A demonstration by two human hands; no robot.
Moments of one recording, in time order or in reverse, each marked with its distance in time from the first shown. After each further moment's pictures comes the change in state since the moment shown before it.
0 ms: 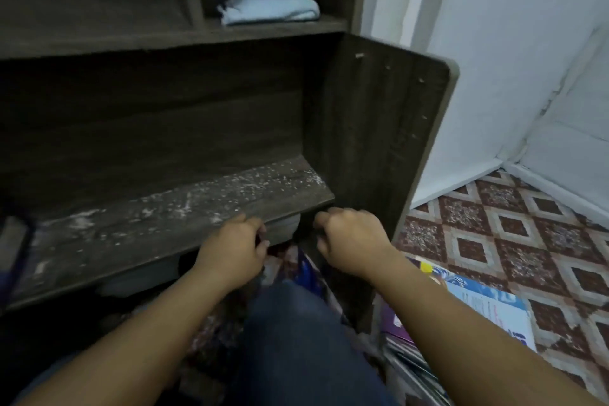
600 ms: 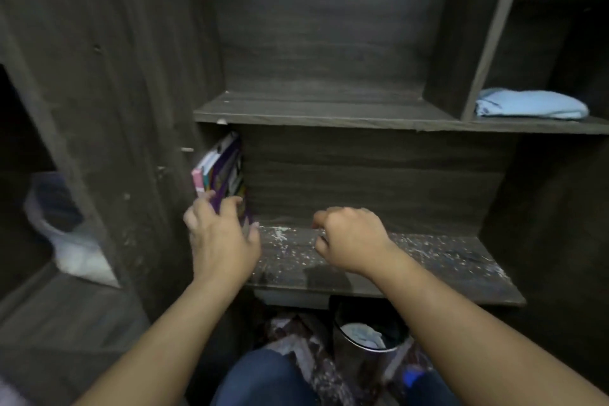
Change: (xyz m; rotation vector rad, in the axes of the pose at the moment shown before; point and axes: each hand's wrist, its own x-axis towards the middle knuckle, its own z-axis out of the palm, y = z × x) left_hand -0.120 -0.213 -0.151 0.027 0.821 -0.597; right_hand 0.130 -0.271 -0.071 0.072 0.141 -0.490
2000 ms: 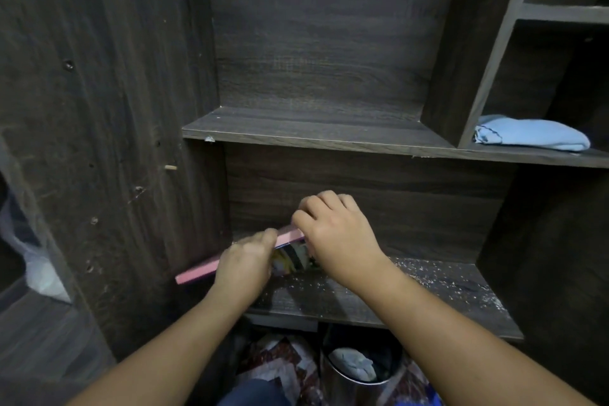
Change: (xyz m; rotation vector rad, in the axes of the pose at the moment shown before) left_hand 0.018 0.007 0.072 0.223 -0.153 0.450; right_hand 0.025 0.018 -0.003 -0.215 0.437 -0.242
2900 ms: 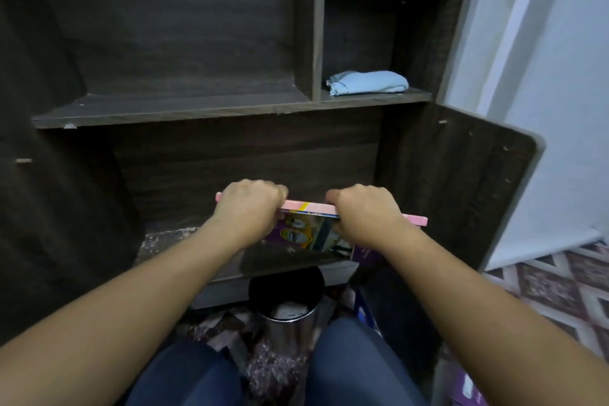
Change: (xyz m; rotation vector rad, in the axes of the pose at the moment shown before) left_hand 0.025 0.178 -0.091 0.172 -0.221 0.433; right_hand -0.152 0.088 -0.104 -0.051 -0.541 0.500
